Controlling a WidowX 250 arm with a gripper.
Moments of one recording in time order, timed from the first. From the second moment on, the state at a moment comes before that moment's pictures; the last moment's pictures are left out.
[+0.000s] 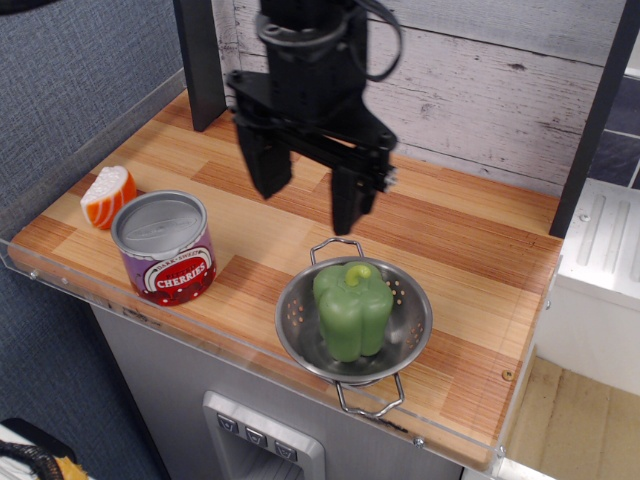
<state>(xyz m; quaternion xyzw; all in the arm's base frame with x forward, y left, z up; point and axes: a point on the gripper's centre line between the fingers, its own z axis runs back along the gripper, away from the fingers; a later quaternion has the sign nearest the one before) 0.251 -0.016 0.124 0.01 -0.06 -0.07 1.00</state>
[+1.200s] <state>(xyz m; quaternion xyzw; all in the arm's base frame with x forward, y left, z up) 0.252 -0.055 0.081 0.07 -0.02 -0.11 0.99</state>
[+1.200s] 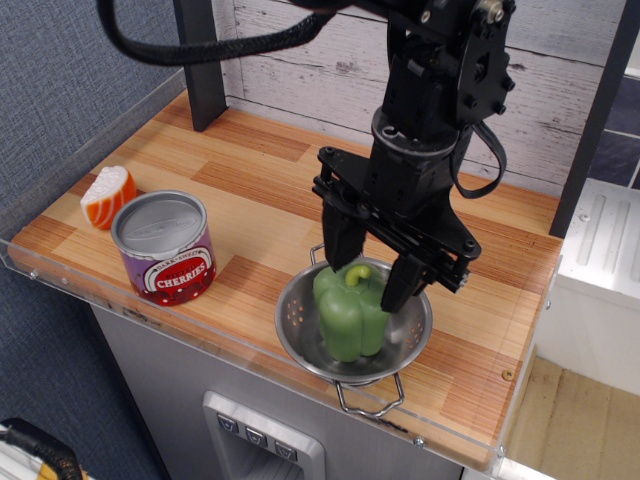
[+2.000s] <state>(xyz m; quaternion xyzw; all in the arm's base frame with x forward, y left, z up) 0.250 -0.042 0.089 0.06 -0.03 -0.07 0.99</state>
